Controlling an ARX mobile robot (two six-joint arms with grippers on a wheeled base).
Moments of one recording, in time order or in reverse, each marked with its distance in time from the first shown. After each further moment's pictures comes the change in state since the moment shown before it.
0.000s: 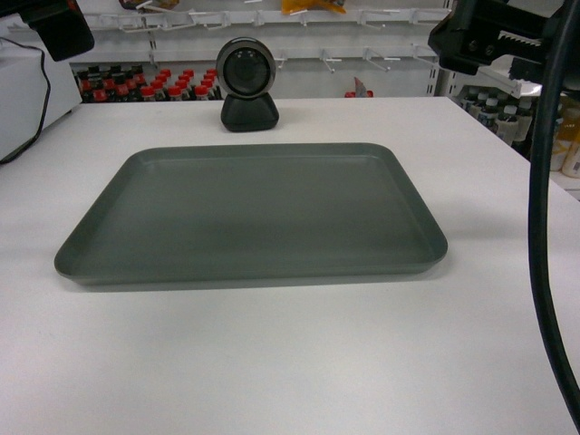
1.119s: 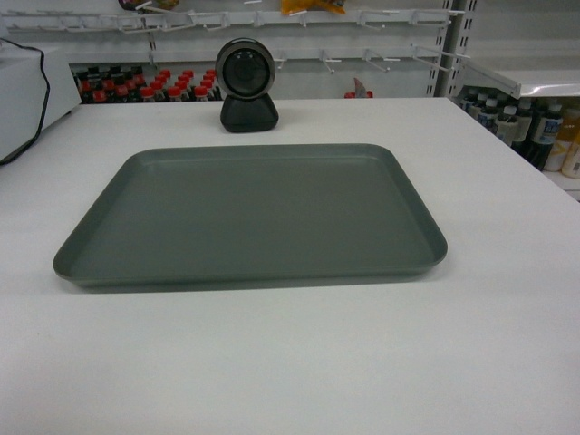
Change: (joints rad) left arm 0.144 -0.766 -0.700 0.105 0.248 0.273; right arm -0.203 -0.877 -0.827 0.103 0.103 -0.251
